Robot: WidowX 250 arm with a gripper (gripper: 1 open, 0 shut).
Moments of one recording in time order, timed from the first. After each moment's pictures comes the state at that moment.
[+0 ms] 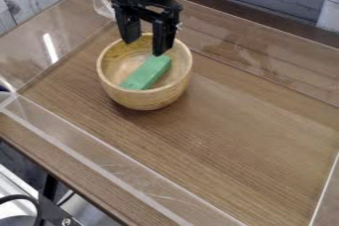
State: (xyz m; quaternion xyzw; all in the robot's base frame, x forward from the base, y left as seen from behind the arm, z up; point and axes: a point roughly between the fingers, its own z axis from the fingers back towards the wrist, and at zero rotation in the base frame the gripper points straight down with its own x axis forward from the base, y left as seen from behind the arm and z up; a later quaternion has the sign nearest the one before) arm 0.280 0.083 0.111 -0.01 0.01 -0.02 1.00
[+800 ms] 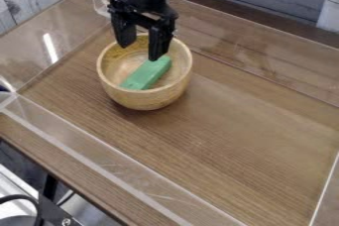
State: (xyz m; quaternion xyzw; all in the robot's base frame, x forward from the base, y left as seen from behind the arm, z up) arm 0.281 0.082 0.096 0.01 0.01 -0.02 1.00
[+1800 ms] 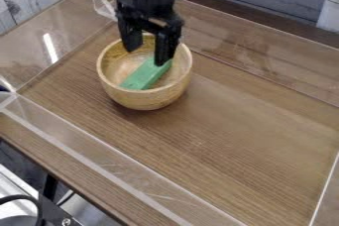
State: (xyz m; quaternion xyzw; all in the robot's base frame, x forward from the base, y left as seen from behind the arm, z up) arm 0.284 0.071 0.085 0.02 0.02 -0.04 1.00
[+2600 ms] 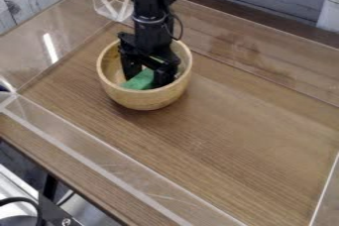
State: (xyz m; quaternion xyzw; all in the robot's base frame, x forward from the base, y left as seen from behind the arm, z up) arm 0.285 0.080 0.032 0.02 0.03 -0.04 1.00
